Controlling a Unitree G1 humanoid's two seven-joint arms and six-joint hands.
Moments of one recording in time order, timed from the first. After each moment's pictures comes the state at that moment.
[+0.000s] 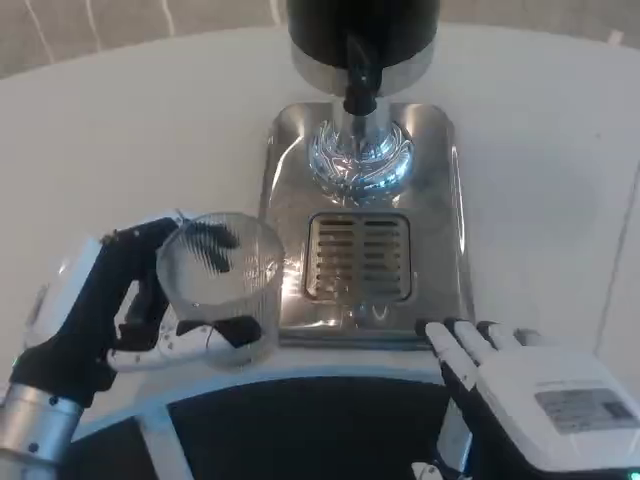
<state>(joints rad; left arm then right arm) -0.30 0.41 0.14 0.42 0.28 -0.81 0.00 0.29 0.05 0.28 -1.03 -1.55 0.02 0.85</state>
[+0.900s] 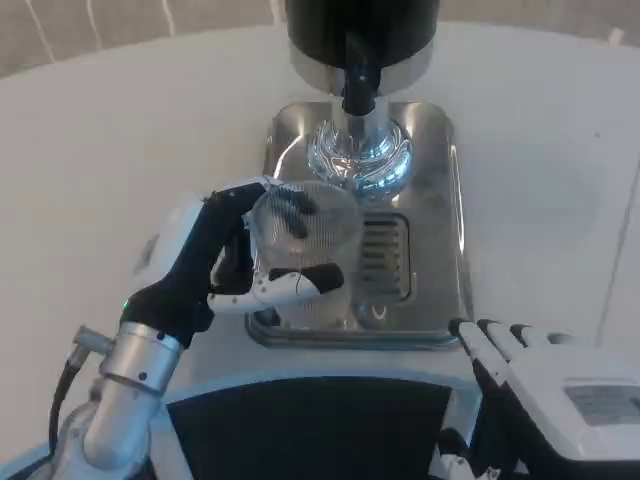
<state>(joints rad) -0.62 0.33 -0.03 0.80 0.39 -0.80 0.16 0.25 0.05 0.19 -1.03 -1.54 0.04 0.91</state>
